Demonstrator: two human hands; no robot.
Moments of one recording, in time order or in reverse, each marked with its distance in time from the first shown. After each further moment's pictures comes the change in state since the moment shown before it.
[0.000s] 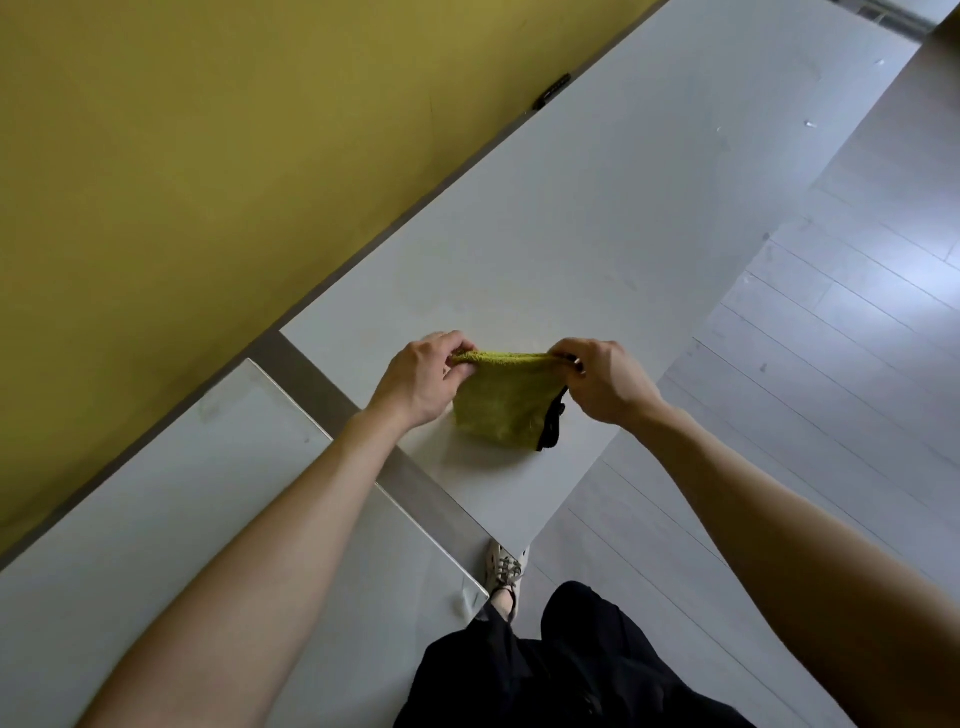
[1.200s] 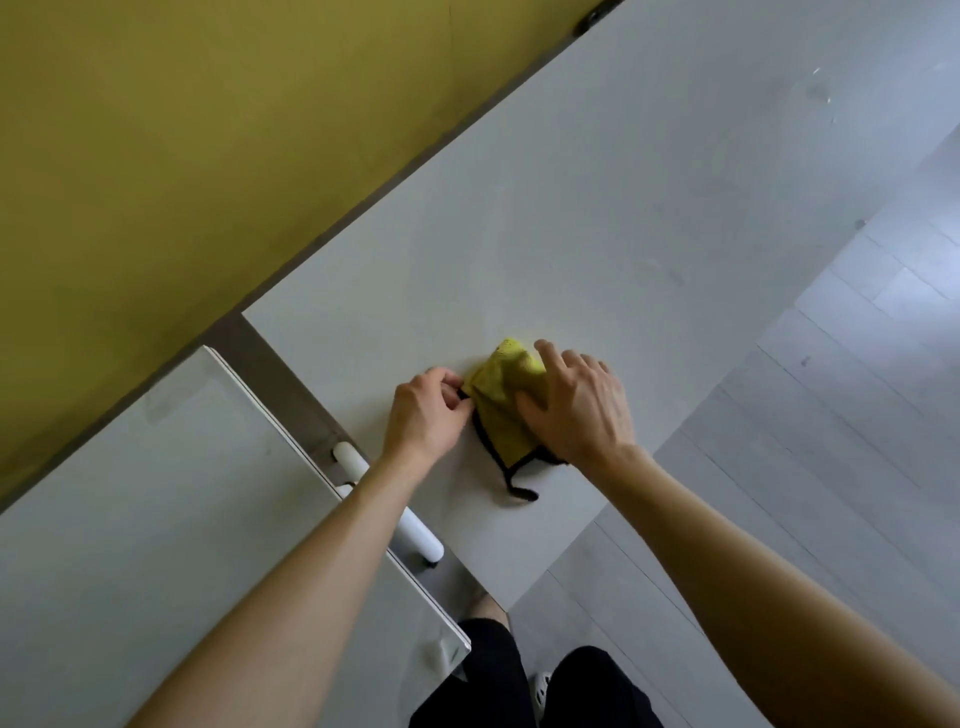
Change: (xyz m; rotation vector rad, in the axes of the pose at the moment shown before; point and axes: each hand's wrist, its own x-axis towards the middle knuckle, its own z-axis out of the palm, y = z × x) left_hand 0.016 -0.031 0.085 -0.115 0.066 -0.554; right_hand 0.044 0.024 0.085 -0.312 0.090 -0.044
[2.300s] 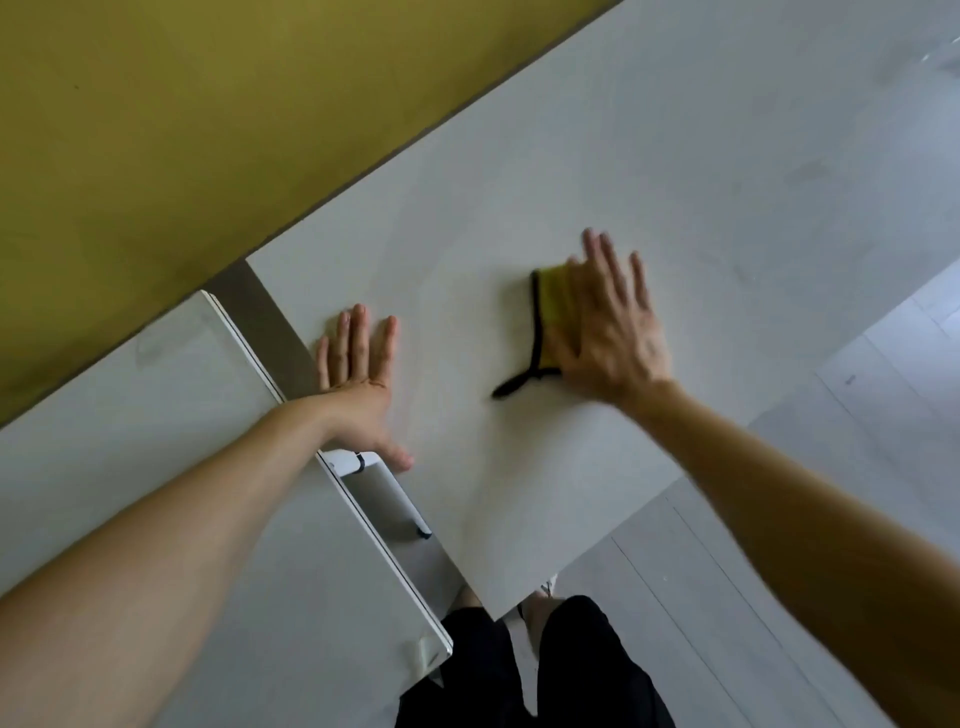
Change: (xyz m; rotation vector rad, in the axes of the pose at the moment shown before) left_hand 0.013 -0.058 -0.068 0.639 -0.579 -0.125; right_hand 0.083 0.038 0.021 -0.104 0.019 -0.298
